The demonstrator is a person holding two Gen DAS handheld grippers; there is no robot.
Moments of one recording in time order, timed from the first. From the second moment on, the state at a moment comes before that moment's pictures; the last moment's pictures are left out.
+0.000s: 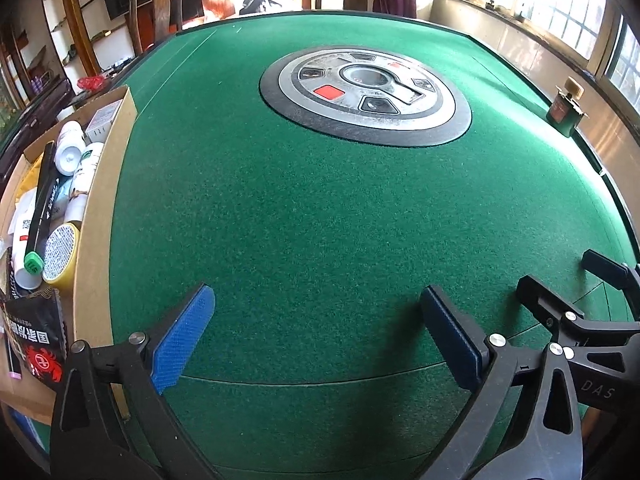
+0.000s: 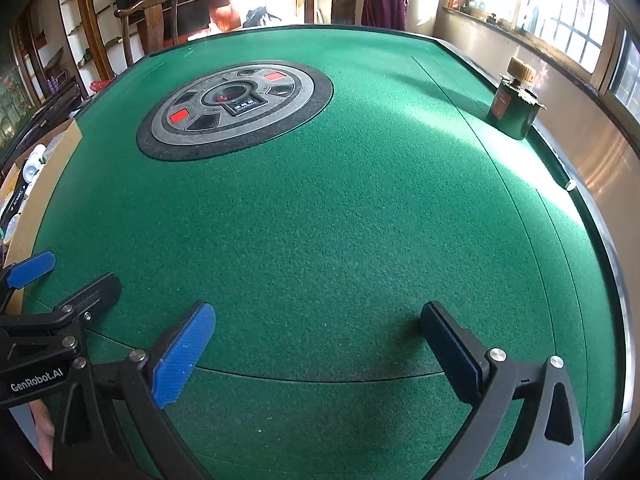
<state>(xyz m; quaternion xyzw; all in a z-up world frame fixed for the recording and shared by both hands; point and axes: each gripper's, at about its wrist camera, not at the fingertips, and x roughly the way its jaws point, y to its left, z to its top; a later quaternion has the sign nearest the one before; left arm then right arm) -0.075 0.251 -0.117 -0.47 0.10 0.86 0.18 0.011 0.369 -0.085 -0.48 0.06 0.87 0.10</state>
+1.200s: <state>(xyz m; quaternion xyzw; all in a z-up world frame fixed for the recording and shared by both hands) -0.076 0.252 -0.115 -0.48 0.10 0.86 0.18 0.007 0.364 -0.085 -0.49 0.06 0.86 0.11</state>
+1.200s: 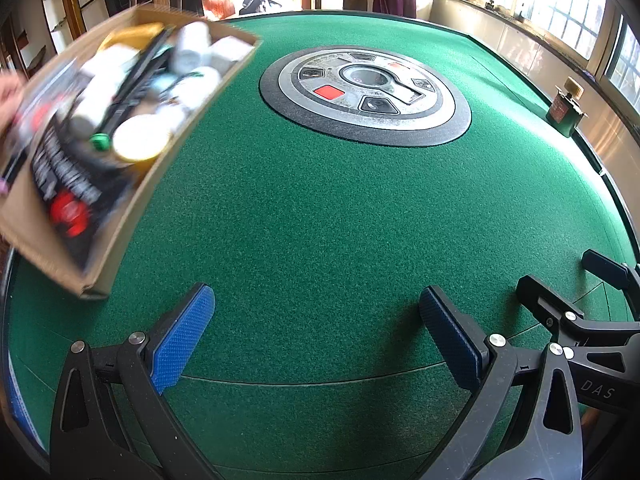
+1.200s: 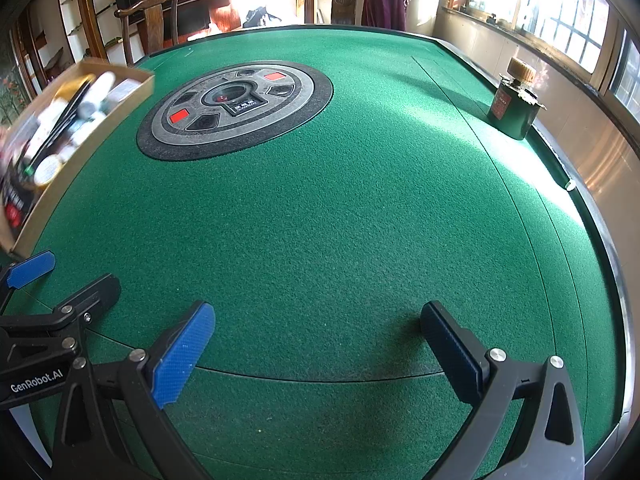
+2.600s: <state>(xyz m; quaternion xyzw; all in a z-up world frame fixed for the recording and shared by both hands) -0.074 0.250 -0.115 -0.48 0.10 0.86 0.18 0.013 0.347 -0.085 -0.49 0.06 0.86 0.11</state>
